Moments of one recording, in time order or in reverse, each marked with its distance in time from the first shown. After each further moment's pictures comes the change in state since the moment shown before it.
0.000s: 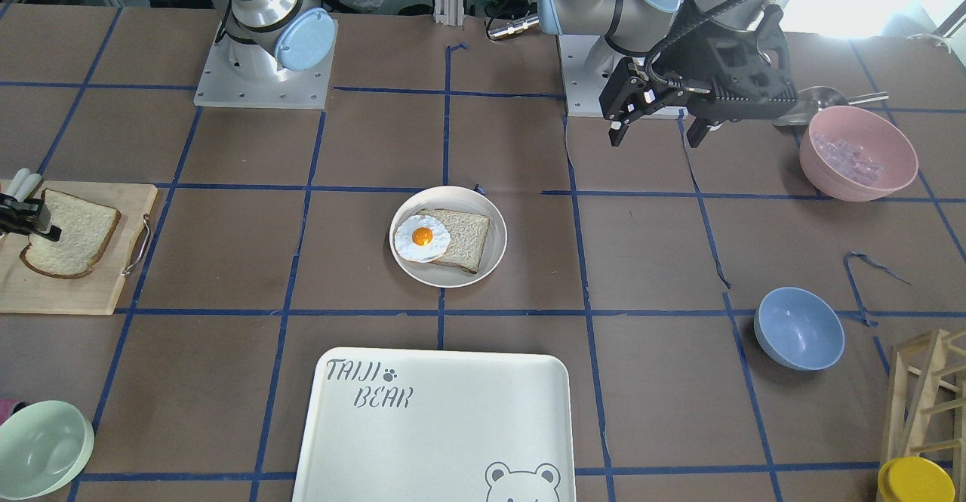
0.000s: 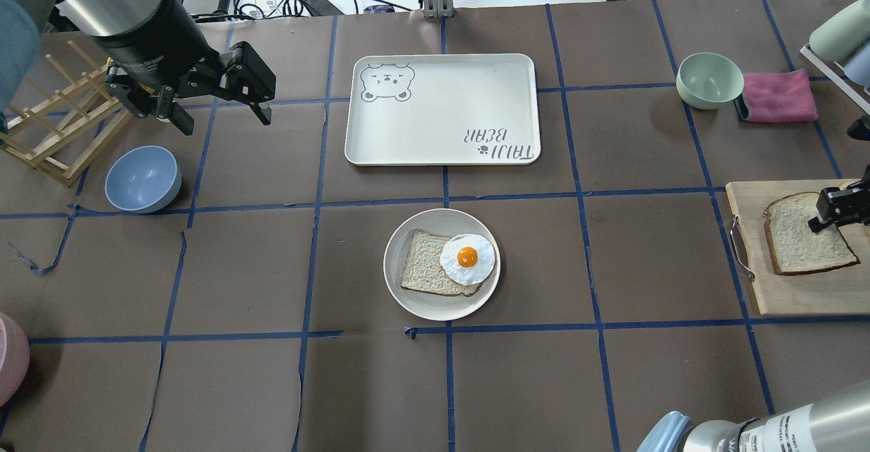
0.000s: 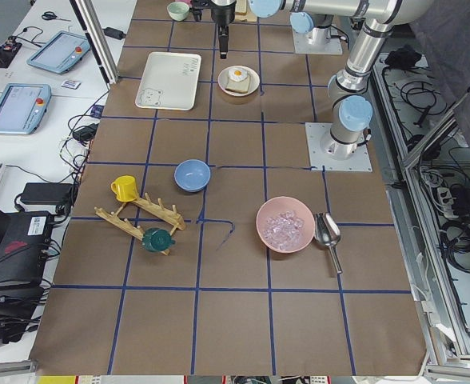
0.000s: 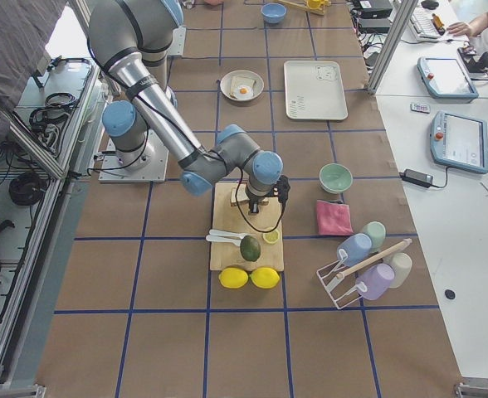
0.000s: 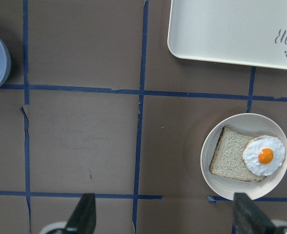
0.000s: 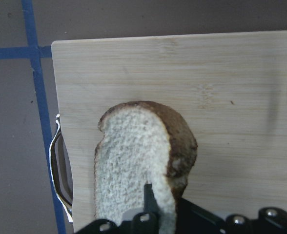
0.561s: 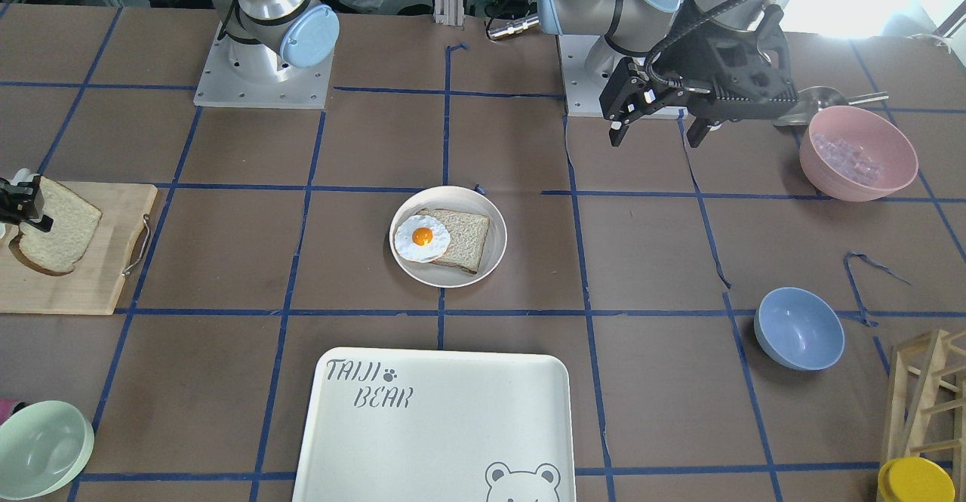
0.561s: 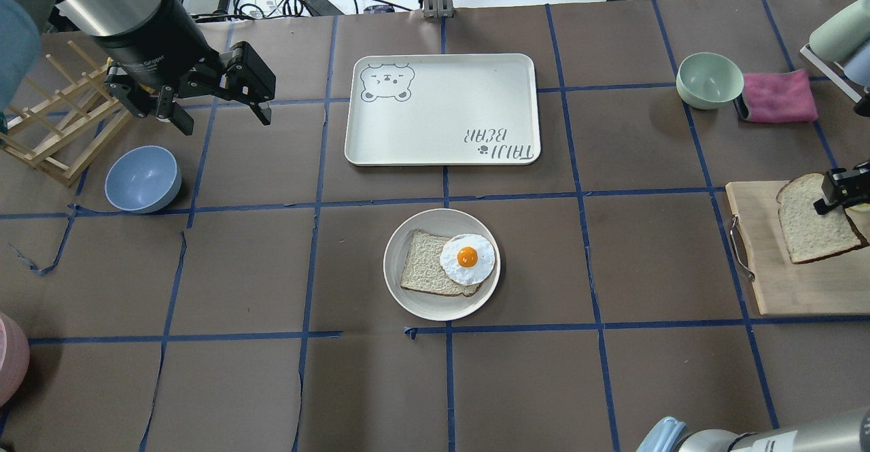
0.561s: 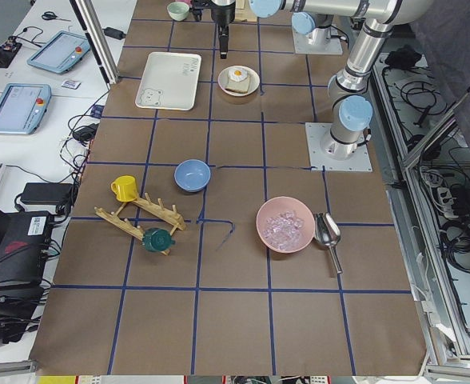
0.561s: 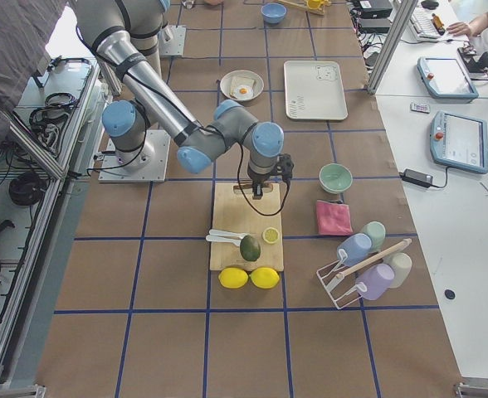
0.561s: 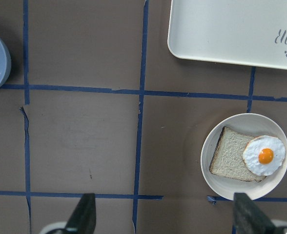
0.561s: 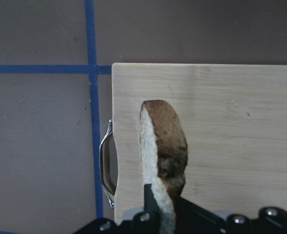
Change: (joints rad) left arm 0.000 0.000 0.000 0.000 0.000 0.000; right arm 0.093 -0.120 -0.039 0.092 0.001 0.057
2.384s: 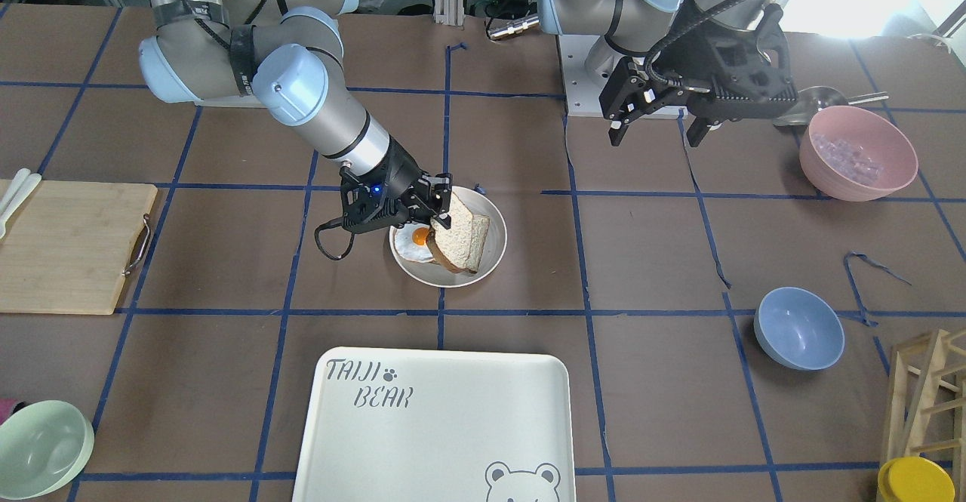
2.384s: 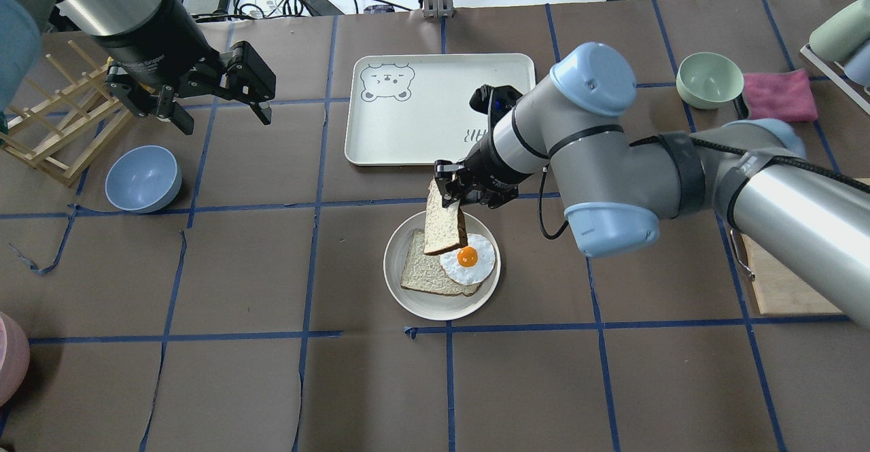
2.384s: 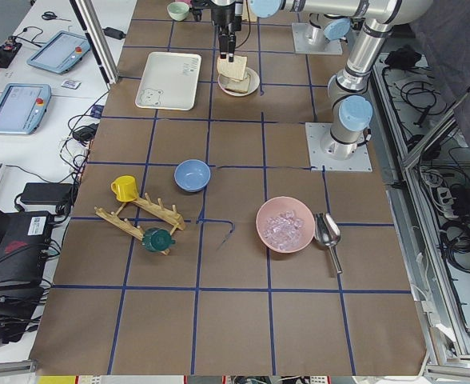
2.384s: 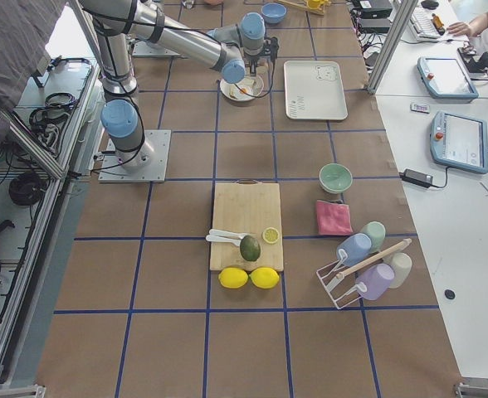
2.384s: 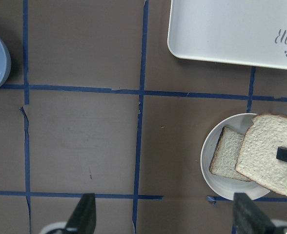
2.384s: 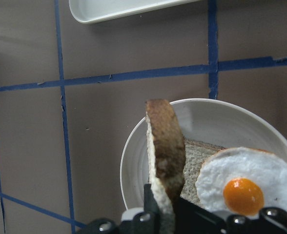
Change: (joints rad) left arm 0.000 0.000 0.000 0.000 0.000 0.000; right arm 0.894 0.018 0.260 -0.604 0.458 1.018
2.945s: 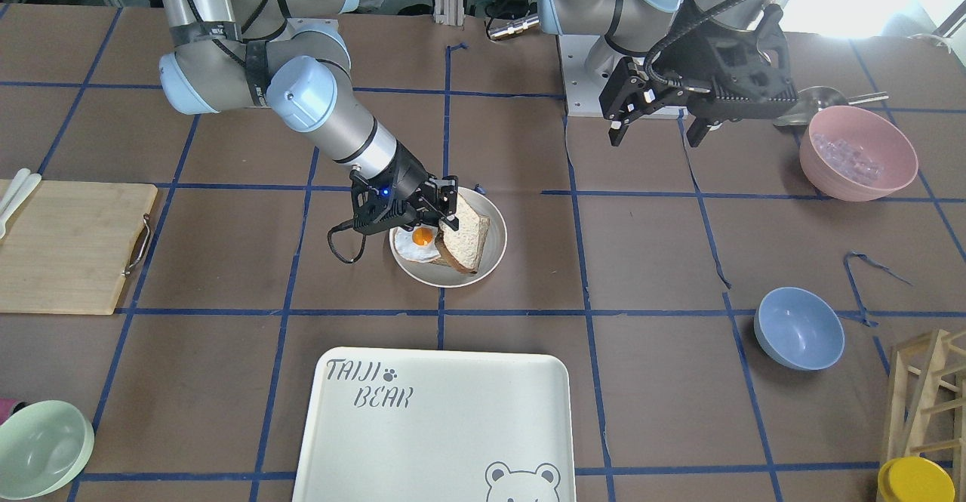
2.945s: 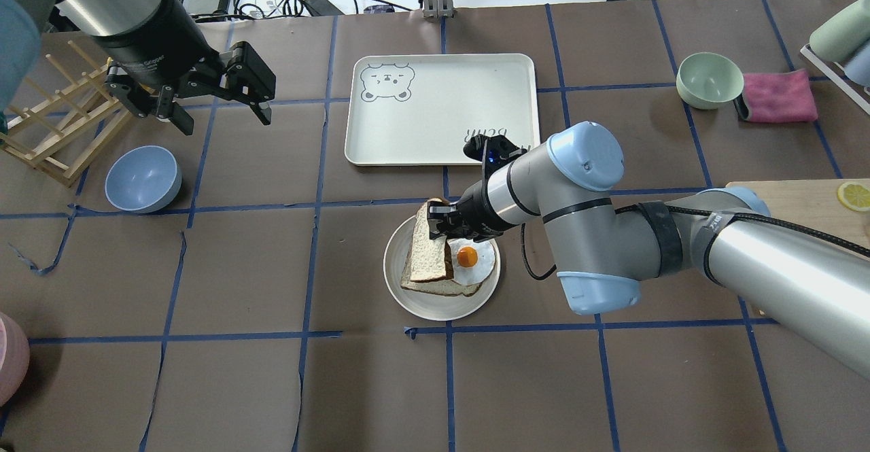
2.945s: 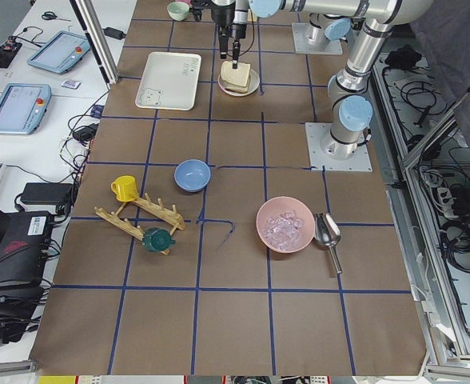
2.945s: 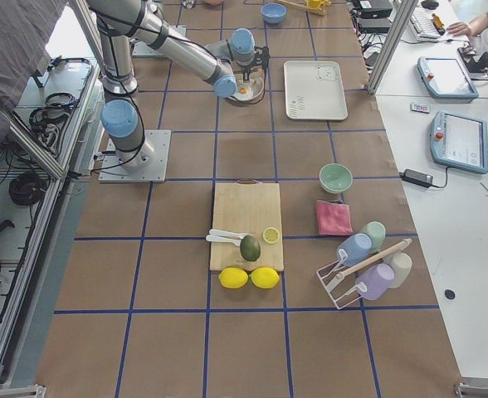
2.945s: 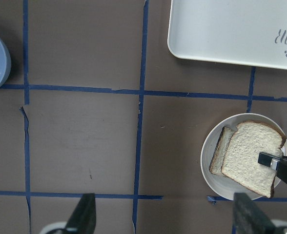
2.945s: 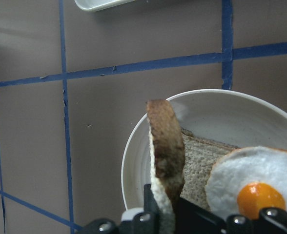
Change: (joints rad) left arm 0.000 0.000 0.000 0.000 0.000 0.000; right arm 0.012 0.042 0.043 -0.127 0.042 0.009
